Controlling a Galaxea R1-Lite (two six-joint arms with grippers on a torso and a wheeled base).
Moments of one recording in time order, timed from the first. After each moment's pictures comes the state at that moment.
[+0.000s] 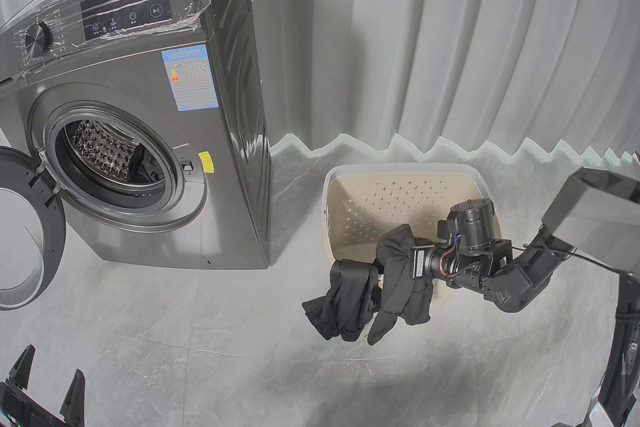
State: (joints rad) left arm 0.00 0.02 -0.02 0.00 0.00 -0.03; right arm 0.44 2.22 -0.88 -0.81 -0.08 0.27
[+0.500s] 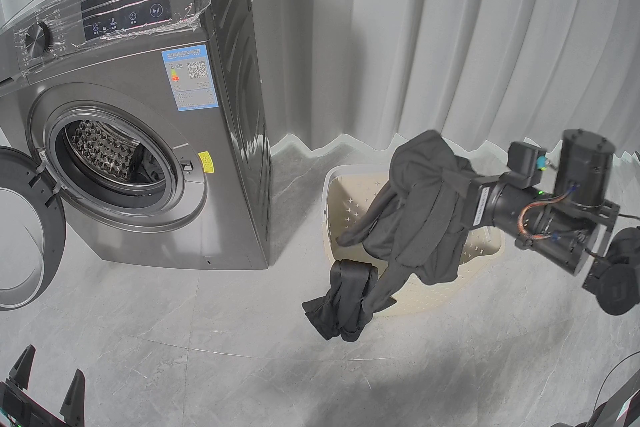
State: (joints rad) left arm 0.00 0.02 -0.02 0.00 0.00 -0.03; right arm 0.55 1.63 -0.69 -0.84 -0.11 0.17
